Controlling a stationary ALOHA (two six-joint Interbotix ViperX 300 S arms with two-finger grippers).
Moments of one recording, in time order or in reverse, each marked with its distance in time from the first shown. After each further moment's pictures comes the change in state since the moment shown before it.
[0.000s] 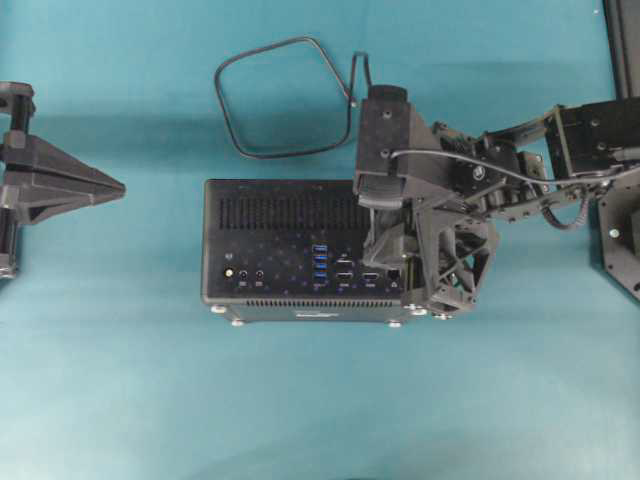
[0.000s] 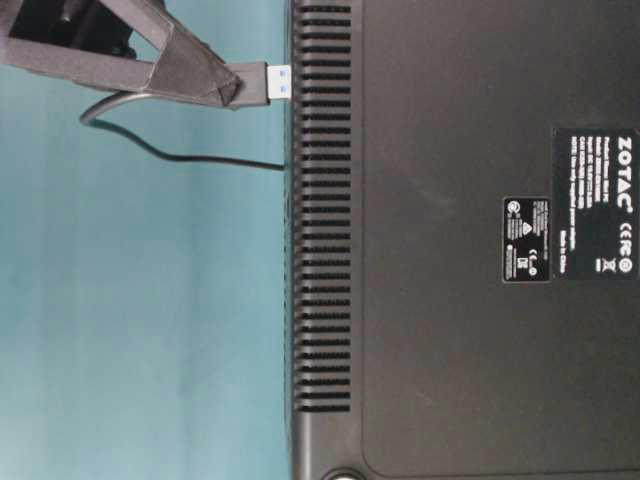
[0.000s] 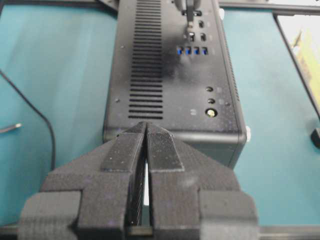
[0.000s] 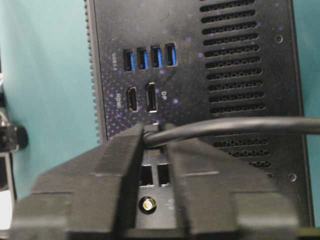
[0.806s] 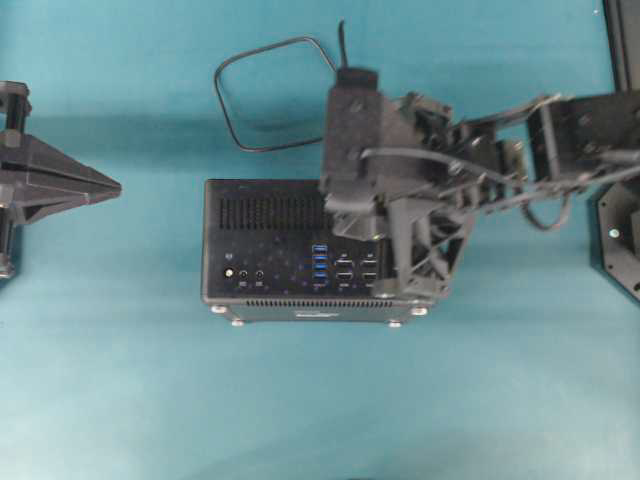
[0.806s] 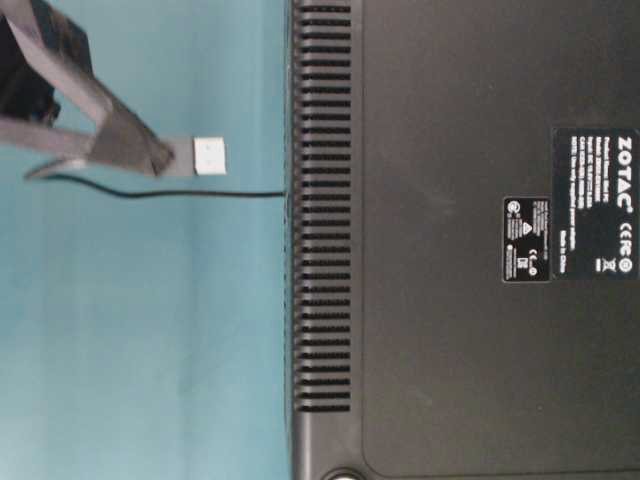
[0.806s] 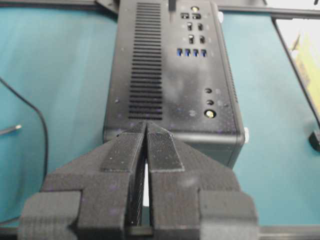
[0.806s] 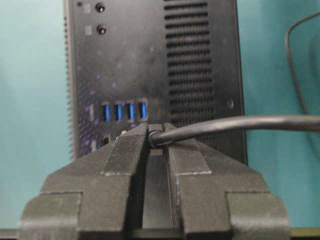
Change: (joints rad) left arm 0.000 -0.017 0.005 -0.002 0.000 -0.003; right arm 0.023 0.080 -0.169 -0.192 0.080 -0.002
